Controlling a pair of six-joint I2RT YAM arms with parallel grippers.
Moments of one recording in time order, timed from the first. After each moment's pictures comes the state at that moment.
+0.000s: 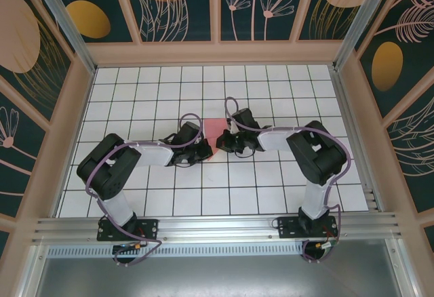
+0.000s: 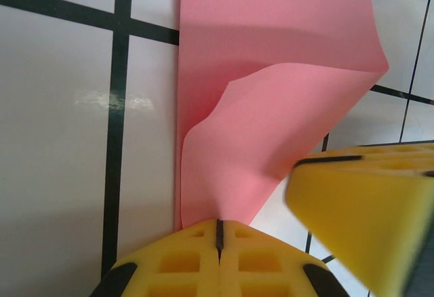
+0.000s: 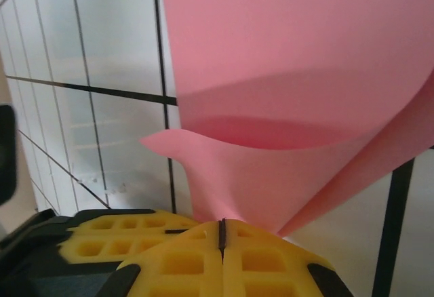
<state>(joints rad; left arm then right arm) -0.67 1.75 0.75 0.10 0.25 -1.00 0.63 1.86 0.92 0.04 -0.51 0.83</state>
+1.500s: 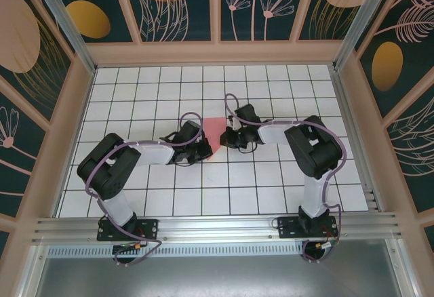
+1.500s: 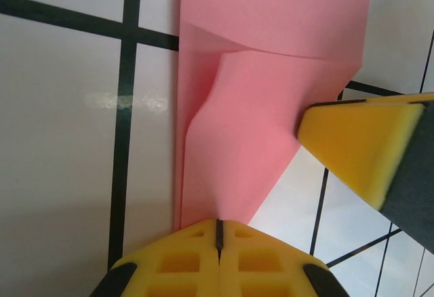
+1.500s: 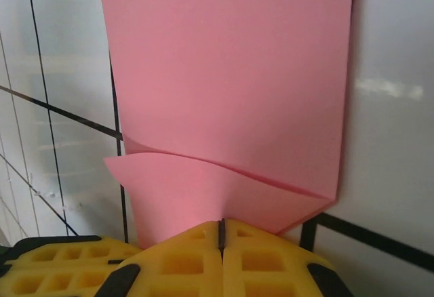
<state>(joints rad) -0.67 1.75 0.78 0.04 0.23 -0.99 0.57 1.92 1.02 -0.08 -0.51 0.68</state>
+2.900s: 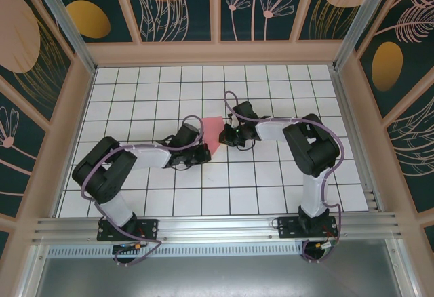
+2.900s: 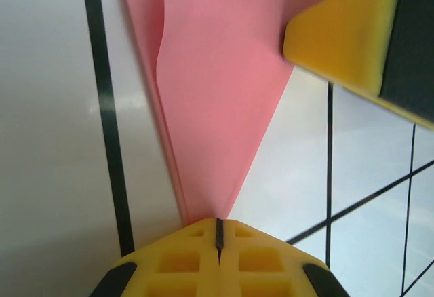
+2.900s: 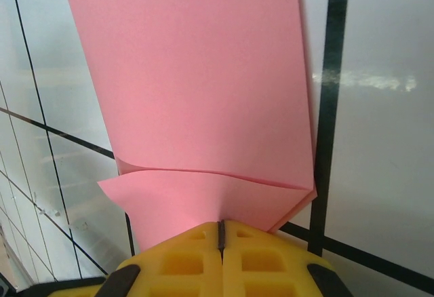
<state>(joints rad) -0.68 1.69 0.72 0.04 0.29 -0.81 0.57 1.95 1.07 -0.14 -0.48 0.72</state>
